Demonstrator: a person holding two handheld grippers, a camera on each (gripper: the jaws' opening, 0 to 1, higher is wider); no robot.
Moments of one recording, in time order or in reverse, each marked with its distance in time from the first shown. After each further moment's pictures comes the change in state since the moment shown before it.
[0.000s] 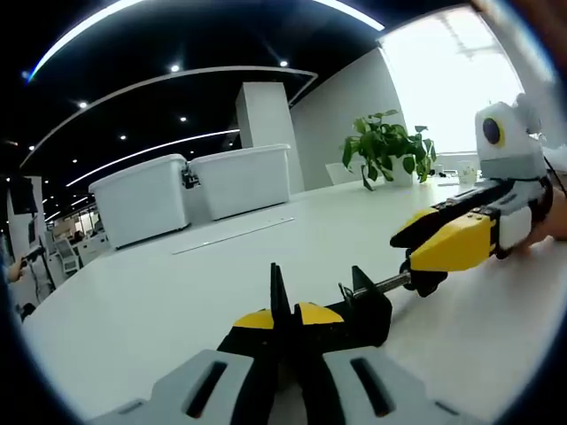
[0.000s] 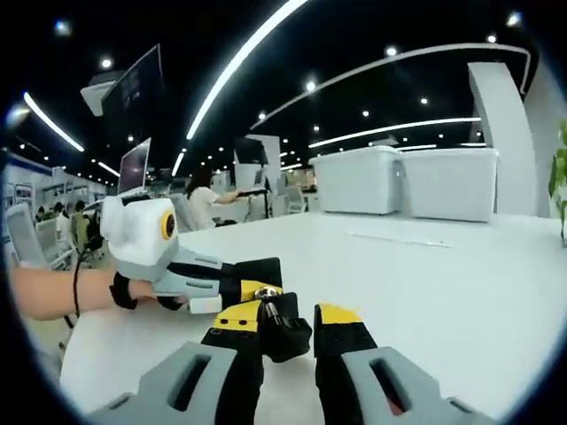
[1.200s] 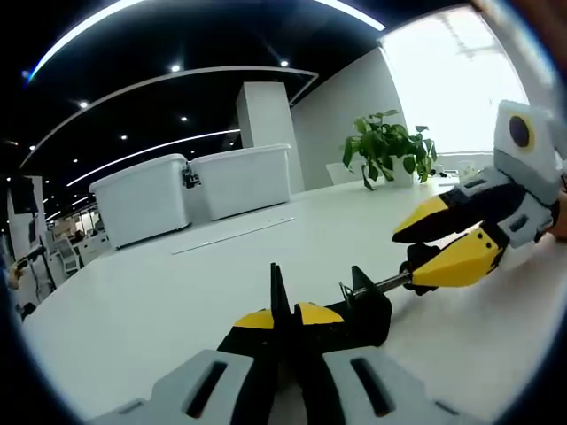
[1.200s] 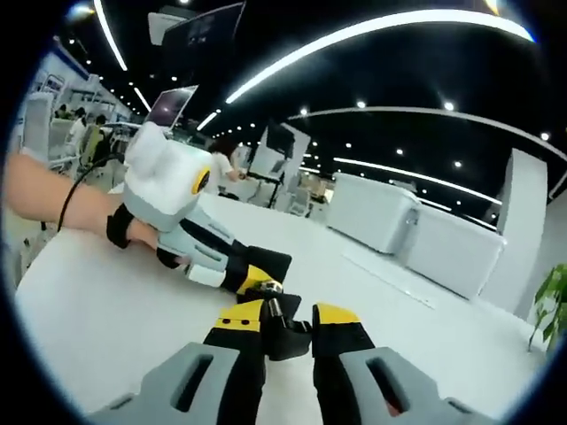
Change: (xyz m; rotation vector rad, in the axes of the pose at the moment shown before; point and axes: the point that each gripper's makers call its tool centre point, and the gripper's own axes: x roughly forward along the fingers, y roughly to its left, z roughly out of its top) left arm 0.000 0.000 0.000 0.000 0.000 0.003; right arm -0.002 0.017 0.003 -0.456 -0.016 -0.004
